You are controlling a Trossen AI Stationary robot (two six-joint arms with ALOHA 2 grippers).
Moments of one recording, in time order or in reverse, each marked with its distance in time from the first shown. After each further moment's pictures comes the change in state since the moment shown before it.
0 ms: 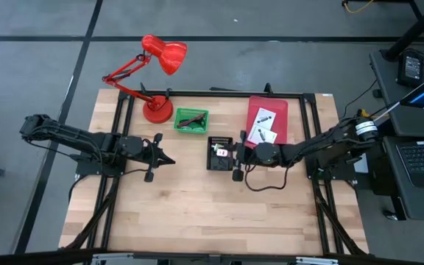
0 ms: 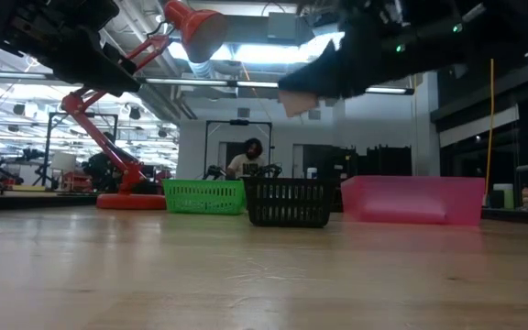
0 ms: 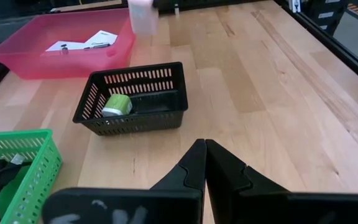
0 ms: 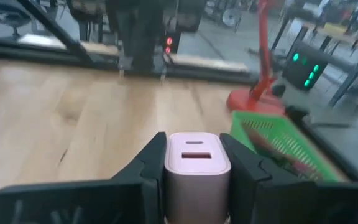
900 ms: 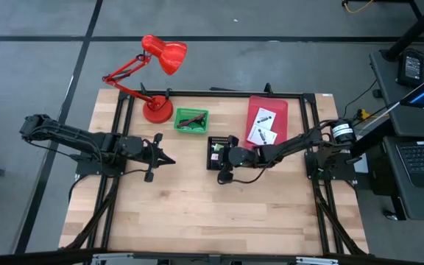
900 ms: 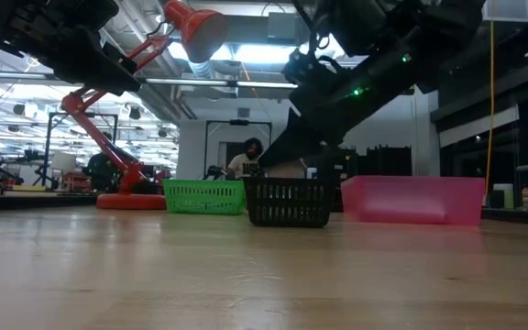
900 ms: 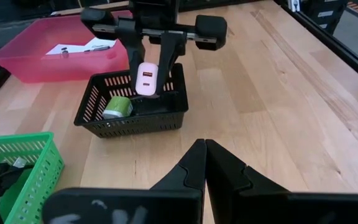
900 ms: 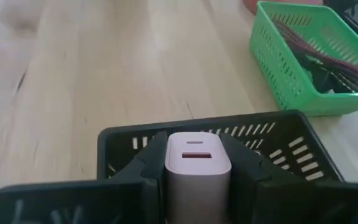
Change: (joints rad) left arm 0.000 0.000 0.000 0.004 0.000 0.017; right arm -0.035 0.251 0.238 -0.405 0.003 0.197
